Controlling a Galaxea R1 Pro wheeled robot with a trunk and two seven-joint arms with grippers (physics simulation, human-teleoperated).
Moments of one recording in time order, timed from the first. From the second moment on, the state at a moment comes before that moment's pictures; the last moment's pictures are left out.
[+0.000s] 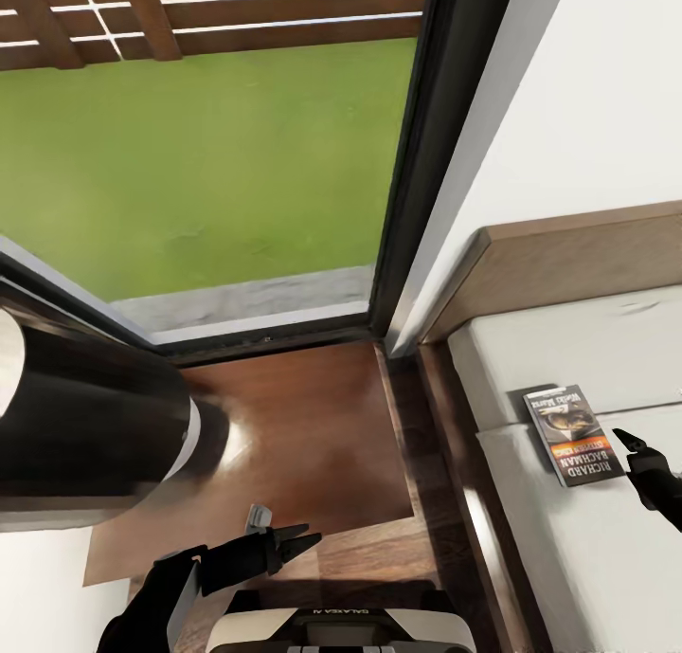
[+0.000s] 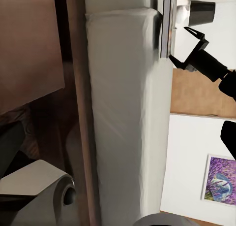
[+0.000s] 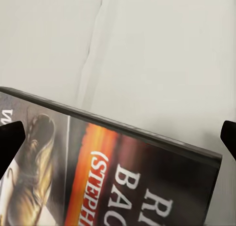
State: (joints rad) left arm -0.42 -0.05 0.25 -0.73 -0.01 0.34 -1.29; right arm -0.42 -0.46 -0.44 -0.88 -1.27 0.35 0.11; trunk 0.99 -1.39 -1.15
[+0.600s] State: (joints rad) left arm -0.42 -0.05 0.25 -0.73 -0.01 0.34 -1.29; right arm -0.42 -0.46 -0.44 -0.88 -1.27 0.35 0.11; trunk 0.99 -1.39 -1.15
